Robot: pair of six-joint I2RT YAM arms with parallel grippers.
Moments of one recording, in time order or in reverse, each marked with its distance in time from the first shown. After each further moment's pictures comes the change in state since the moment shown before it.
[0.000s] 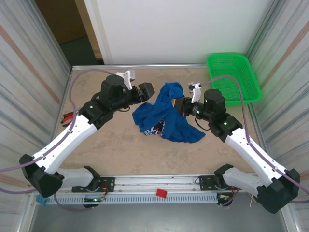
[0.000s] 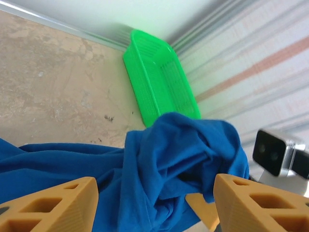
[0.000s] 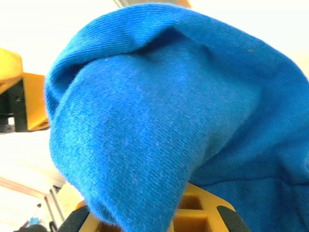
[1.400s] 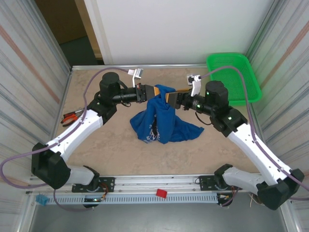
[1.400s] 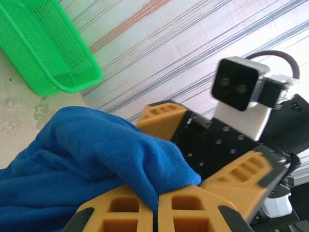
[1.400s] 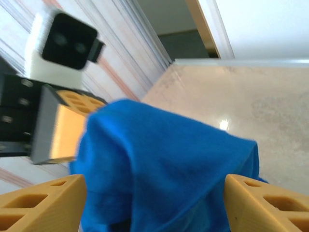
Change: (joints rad) left arm 0.147 0.098 -0.147 0.513 0.684 -0.140; right arm 0.045 0.048 0.211 -0.155 0.035 -0.064
